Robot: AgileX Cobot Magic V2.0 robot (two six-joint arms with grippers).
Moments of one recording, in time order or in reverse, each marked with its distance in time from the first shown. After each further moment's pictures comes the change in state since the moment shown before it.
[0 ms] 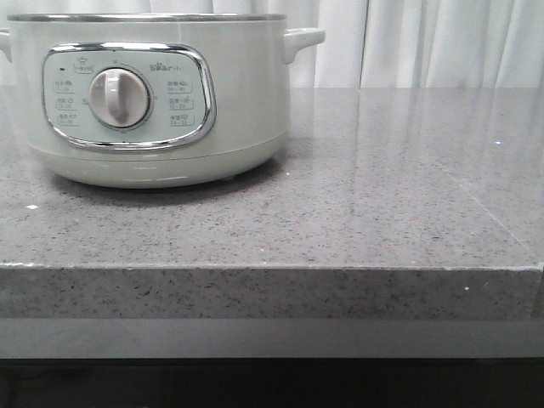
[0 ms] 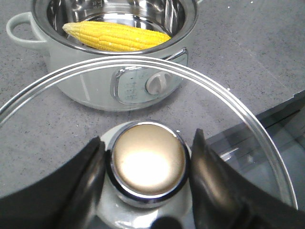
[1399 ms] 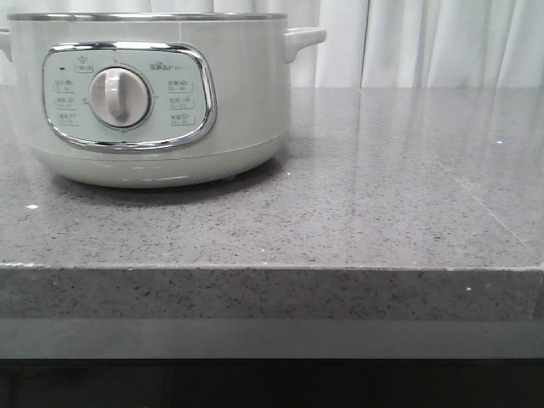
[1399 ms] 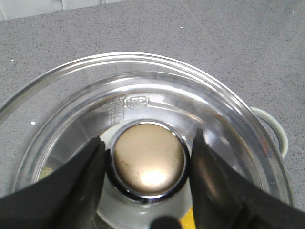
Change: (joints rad) left arm 0.000 0.925 -0.617 -0.008 -0.284 0.007; right arm 0.000 -0.001 0.004 0.000 0.000 -0.002
